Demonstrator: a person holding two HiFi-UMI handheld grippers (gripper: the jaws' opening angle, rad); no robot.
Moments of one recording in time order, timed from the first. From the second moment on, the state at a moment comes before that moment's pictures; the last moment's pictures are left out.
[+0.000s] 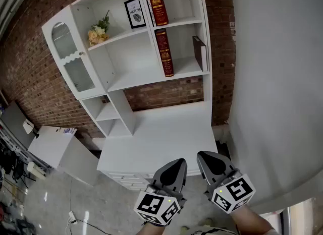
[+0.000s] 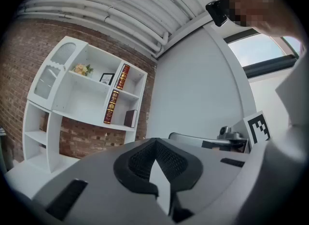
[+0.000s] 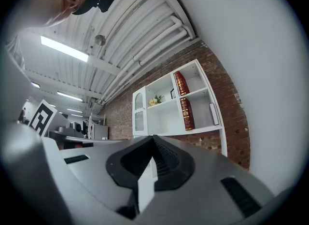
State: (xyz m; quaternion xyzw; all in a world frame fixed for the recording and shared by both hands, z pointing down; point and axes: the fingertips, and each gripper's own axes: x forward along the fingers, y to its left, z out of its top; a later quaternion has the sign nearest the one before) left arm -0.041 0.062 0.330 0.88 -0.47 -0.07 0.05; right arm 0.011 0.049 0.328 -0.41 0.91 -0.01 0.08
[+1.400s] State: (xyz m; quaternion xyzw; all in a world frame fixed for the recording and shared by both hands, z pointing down) left arm -0.037 0.042 0.316 0.83 -0.55 -0.07 0.04; right arm 0.087 0.032 0.331 -0.37 0.92 -0.07 0.13
